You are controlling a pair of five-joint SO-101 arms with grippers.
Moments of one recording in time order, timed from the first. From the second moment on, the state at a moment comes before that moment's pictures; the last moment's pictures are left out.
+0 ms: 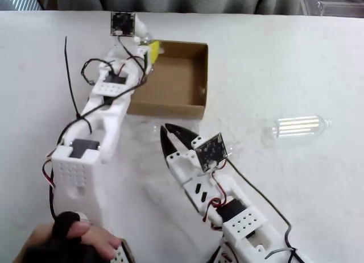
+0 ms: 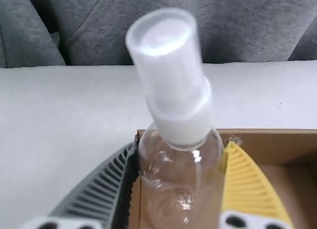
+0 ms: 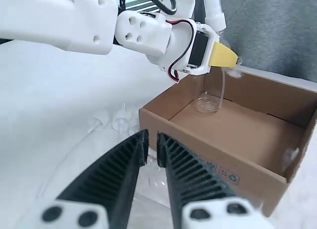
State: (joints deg) left arm 0.8 35.0 -3.3 3.7 5.8; right arm -35.7 -56.6 95.6 -21.5 0.0
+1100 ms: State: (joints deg) left arm 0.3 34.9 -2.7 6.9 5.8; right arm -35.7 -56.6 95.6 -21.5 0.0
